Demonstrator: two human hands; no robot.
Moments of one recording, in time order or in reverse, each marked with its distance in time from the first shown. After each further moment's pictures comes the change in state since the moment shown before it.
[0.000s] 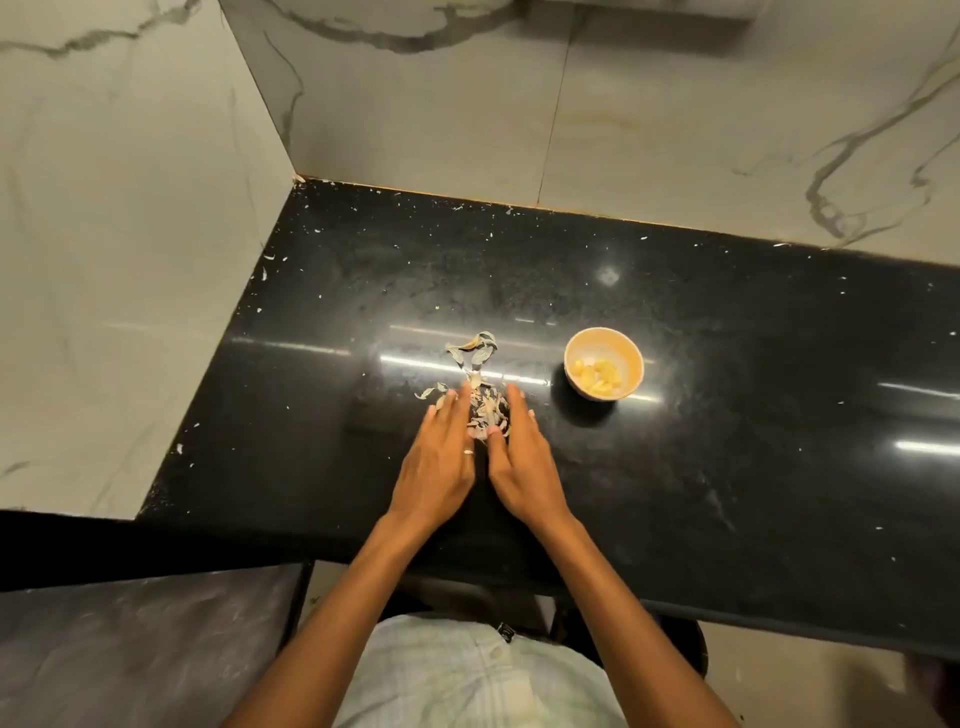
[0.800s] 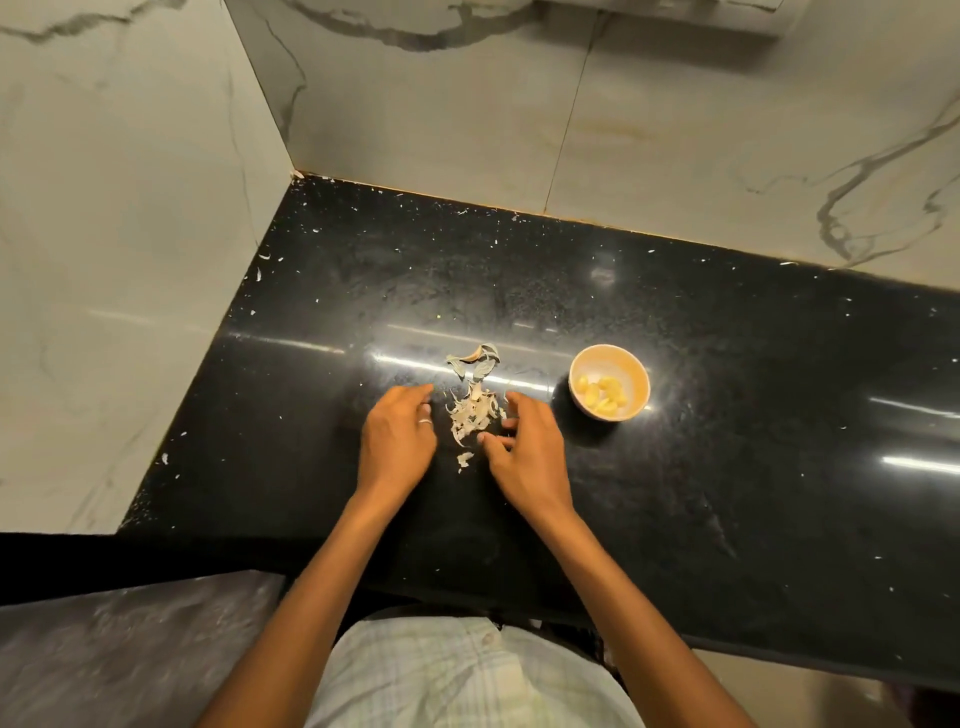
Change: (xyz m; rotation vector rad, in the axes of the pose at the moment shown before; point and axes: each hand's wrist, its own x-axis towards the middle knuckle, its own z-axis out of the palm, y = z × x) left_hand 0.046 -0.029 -0.033 -0.052 0.246 -0.173; right_hand 0.026 -0.022 -0.011 0.021 0.107 0.066
